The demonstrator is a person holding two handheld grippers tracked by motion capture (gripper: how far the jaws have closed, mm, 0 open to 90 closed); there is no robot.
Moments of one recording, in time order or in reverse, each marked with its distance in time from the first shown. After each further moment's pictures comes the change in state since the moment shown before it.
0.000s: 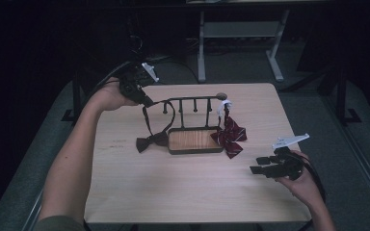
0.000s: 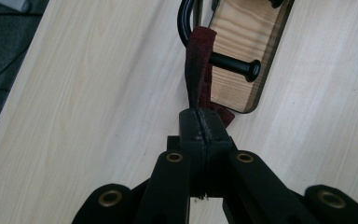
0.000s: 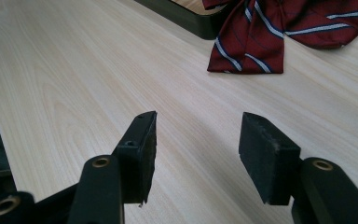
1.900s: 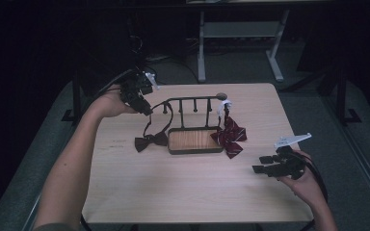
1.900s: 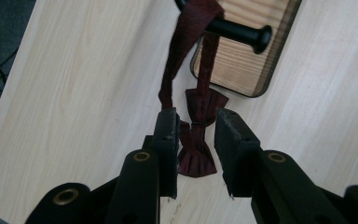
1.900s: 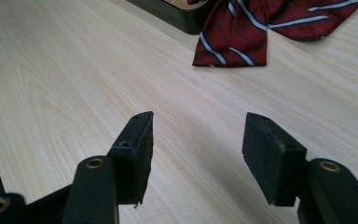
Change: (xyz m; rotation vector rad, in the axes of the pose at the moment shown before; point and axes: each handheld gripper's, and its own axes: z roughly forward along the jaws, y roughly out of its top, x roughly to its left) left arm -0.013 -0.008 0.009 0.052 0.036 0.014; right arm -0.006 -0.002 -0.003 0.008 -0.030 0.025
